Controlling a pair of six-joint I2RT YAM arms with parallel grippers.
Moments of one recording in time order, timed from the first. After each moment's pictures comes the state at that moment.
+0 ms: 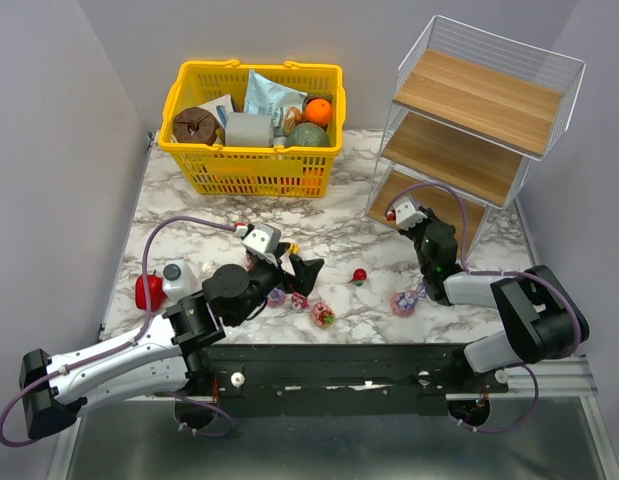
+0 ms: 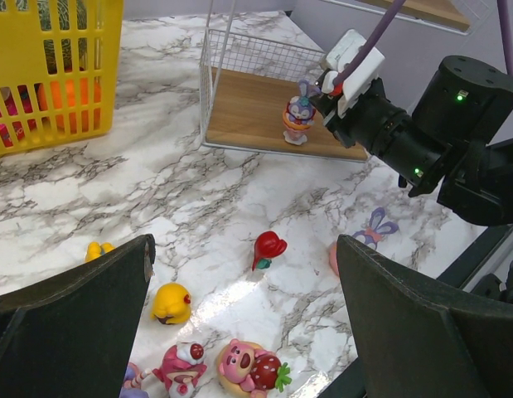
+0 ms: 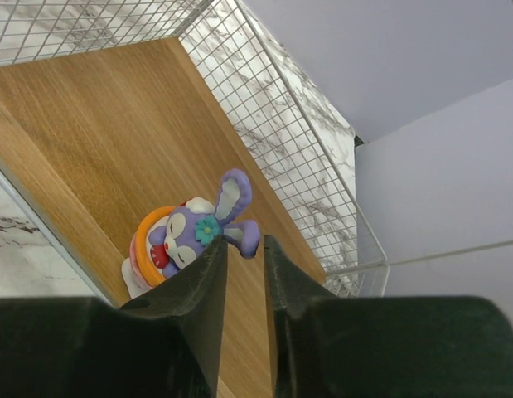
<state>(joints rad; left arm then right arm) -1.09 0.72 0.58 0.09 -0.41 -0.34 0.35 1.47 0.39 0.92 0.34 -0.77</state>
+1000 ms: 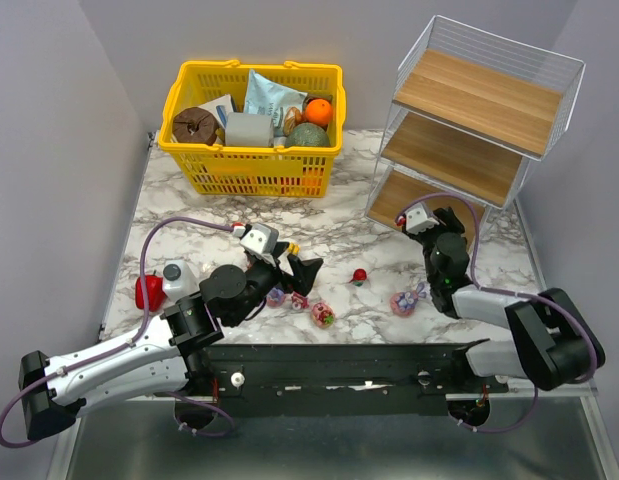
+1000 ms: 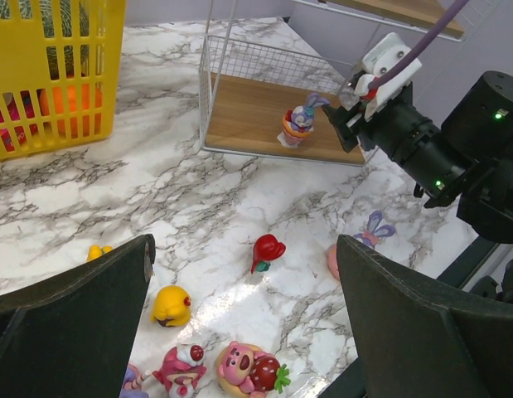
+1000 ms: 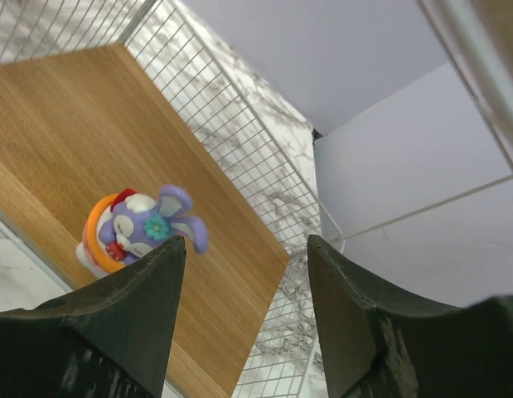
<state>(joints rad) -1.09 0.71 0.58 0.09 -0.41 -0.33 0.35 1.34 0.30 1.00 0.41 -0.80</state>
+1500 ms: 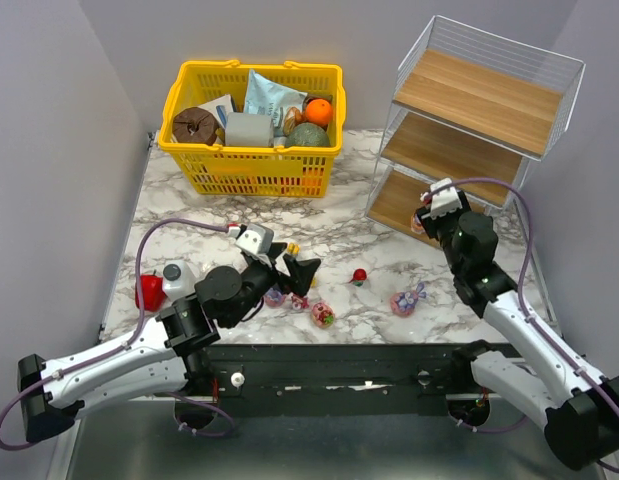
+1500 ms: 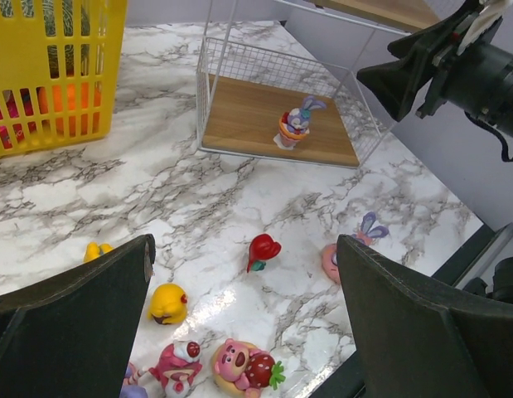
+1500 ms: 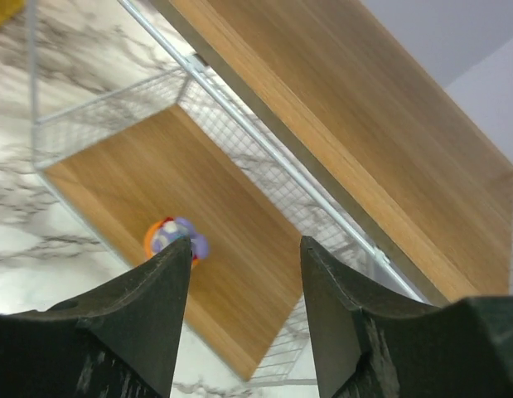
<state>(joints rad) -1.09 0.68 0.58 0.07 -0.41 -0.35 0.35 0.88 0.56 0.20 0.30 -0.50</state>
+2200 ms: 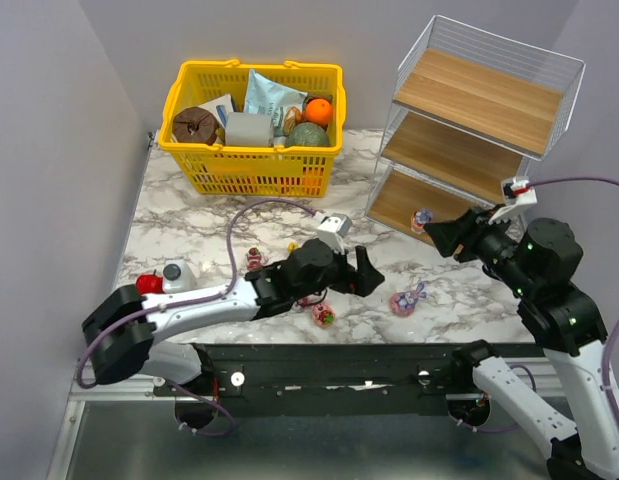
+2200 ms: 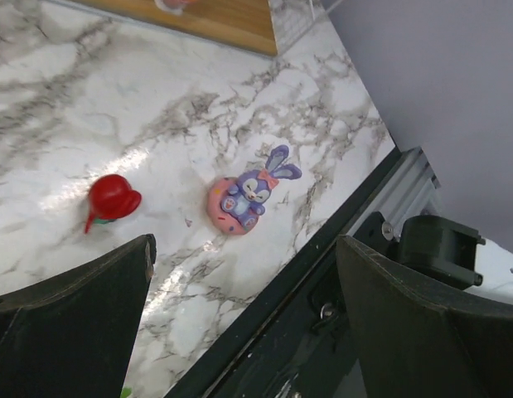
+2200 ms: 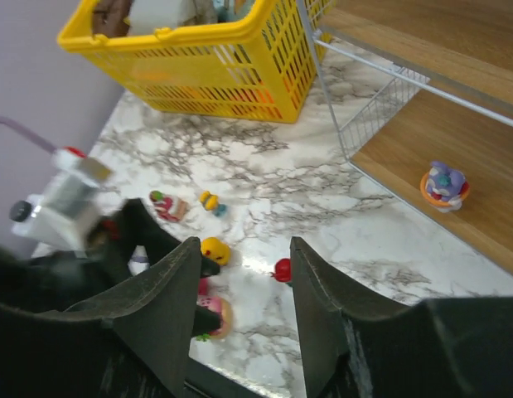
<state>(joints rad) -1.09 1.27 0.80 0.15 -0.11 -0.72 0.35 0.65 1.07 -0.63 -0.12 0.37</state>
